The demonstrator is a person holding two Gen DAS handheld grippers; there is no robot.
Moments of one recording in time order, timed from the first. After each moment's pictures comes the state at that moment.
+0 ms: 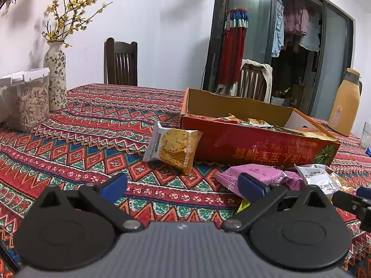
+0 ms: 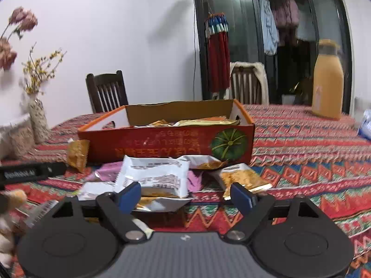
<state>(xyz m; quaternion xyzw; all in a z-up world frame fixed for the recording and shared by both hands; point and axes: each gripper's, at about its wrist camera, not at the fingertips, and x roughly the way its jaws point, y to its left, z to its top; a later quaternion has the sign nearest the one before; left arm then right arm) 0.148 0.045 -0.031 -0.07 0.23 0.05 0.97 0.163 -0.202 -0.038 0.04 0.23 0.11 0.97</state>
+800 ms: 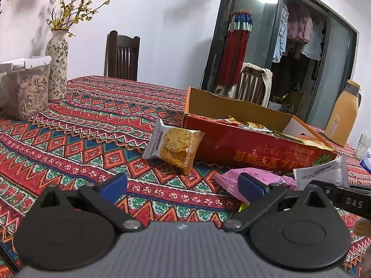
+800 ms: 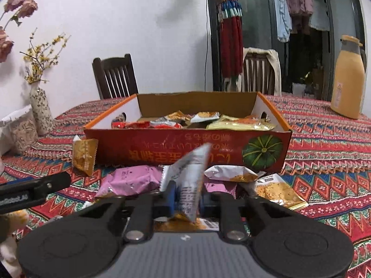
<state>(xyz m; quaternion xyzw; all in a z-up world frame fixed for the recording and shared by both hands) 0.149 0.056 -0.032 -0.10 0.23 0.04 0.97 0.202 -0.165 -0.026 0.02 0.26 0.12 0.96</state>
